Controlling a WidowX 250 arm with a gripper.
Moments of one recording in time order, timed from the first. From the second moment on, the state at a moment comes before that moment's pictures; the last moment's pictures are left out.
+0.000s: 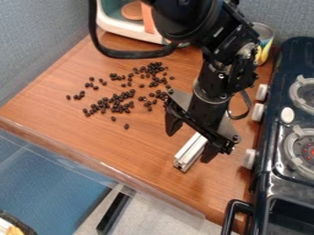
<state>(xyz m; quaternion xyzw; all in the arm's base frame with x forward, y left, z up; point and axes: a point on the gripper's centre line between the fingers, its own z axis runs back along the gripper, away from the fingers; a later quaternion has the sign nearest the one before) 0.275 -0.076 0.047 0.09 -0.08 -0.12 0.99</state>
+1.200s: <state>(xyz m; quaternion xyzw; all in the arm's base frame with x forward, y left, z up) 0.281 -0.081 0.021 0.05 -0.05 -0.06 1.00</state>
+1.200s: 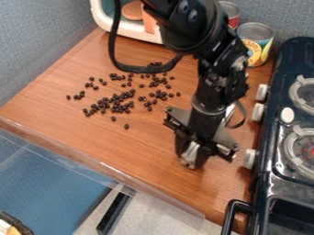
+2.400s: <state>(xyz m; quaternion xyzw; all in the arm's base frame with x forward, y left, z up) 0.346 -0.069 0.023 -0.07 -0.03 0.36 0.93</state>
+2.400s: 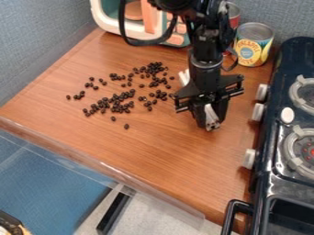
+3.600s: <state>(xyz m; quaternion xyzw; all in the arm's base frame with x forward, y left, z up) 0.392 -0.047 0.018 -0.07 -0.04 0.36 0.93</state>
